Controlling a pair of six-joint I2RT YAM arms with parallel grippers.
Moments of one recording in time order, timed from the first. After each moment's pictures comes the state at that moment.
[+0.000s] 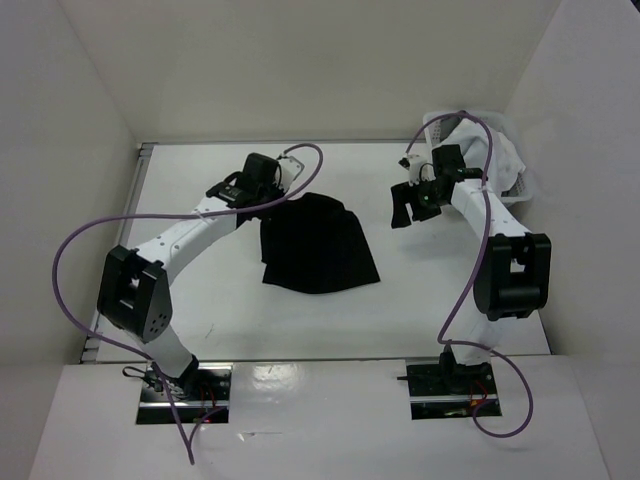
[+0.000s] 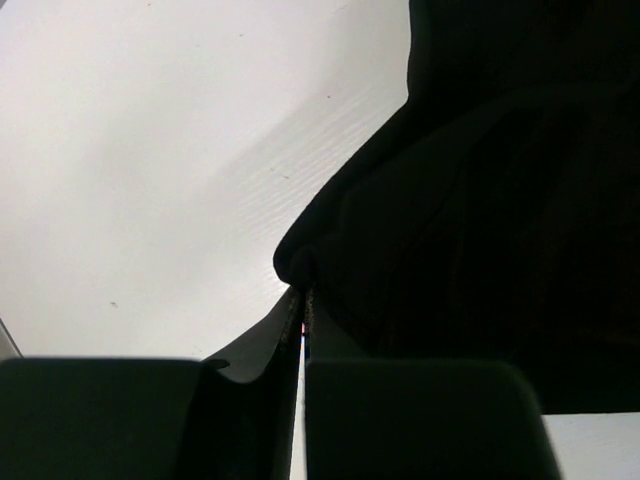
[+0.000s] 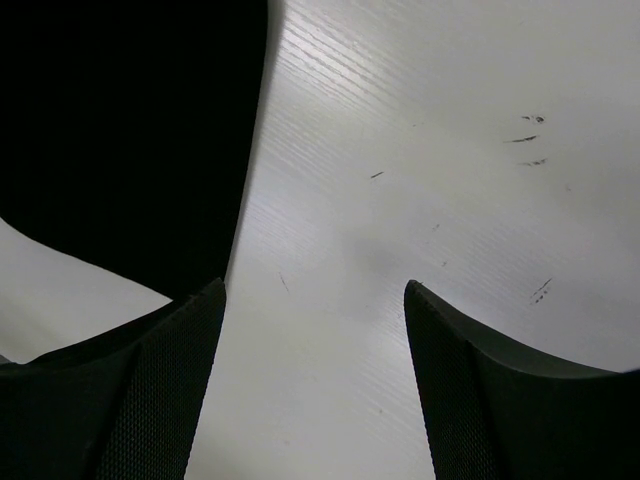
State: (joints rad) left arm -0.47 1.65 1.35 -0.49 -0.19 0.26; right arm 0.05 1.71 1.35 -0.73 -0.43 -0.28
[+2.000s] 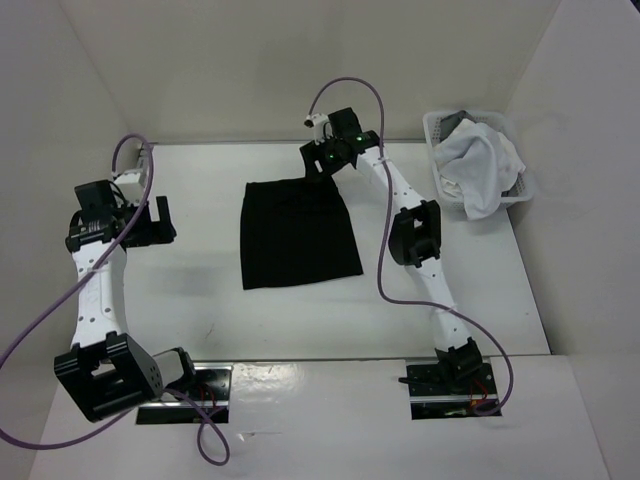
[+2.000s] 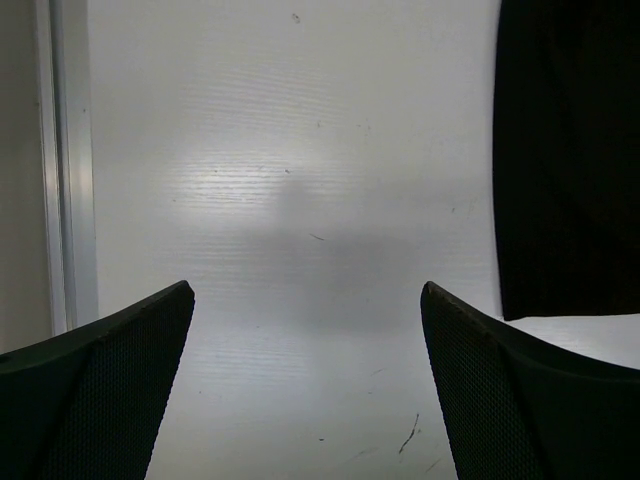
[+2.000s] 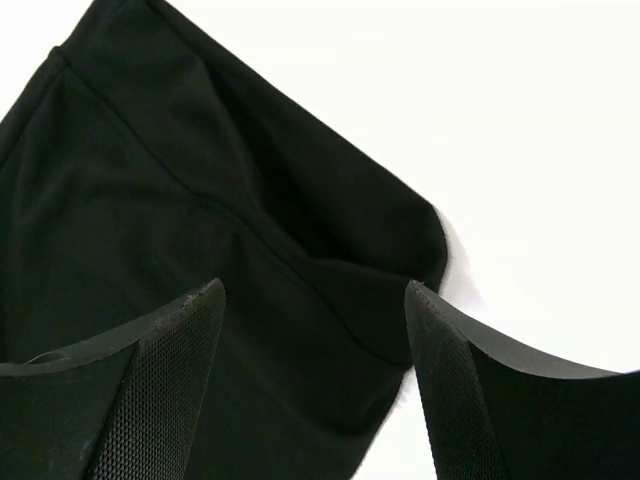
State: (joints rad) left arm 0.40 1.20 1.09 -0.72 0.27 0.18; right arm 0.42 2.61 2.60 -0.78 -0.34 -0.15
